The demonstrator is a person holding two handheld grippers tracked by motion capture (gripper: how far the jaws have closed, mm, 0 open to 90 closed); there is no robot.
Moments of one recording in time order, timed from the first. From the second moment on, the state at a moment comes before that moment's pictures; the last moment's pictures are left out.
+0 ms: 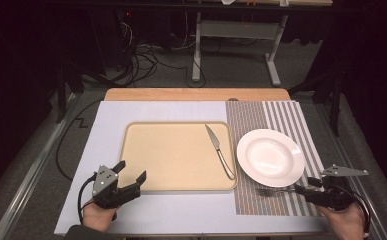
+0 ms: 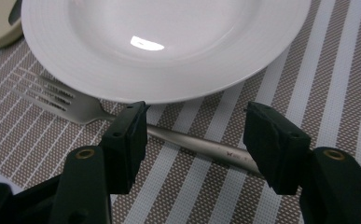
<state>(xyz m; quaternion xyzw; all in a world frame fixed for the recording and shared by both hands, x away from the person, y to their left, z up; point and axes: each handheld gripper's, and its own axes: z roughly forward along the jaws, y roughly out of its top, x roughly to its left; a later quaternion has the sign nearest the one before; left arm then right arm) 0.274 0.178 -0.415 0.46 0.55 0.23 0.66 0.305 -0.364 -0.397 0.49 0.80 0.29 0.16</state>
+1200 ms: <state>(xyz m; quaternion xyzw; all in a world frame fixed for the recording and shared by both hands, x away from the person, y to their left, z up) 0.275 0.174 -0.417 0.47 0.55 0.23 0.65 0.319 -0.332 -0.409 0.42 0.88 0.20 0.11</state>
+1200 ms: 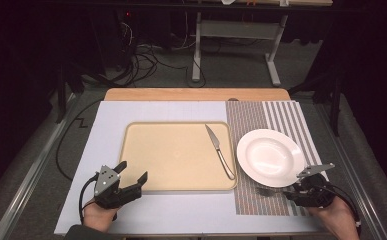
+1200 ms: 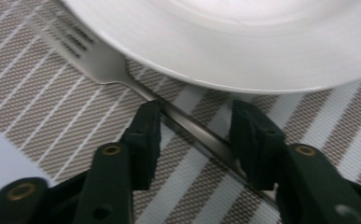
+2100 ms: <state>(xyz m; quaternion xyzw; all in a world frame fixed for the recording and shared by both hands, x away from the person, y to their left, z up) 0.276 0.177 -0.416 0.46 0.55 0.23 0.65 0.307 -0.298 -0.408 0.32 0.92 0.19 0.09</state>
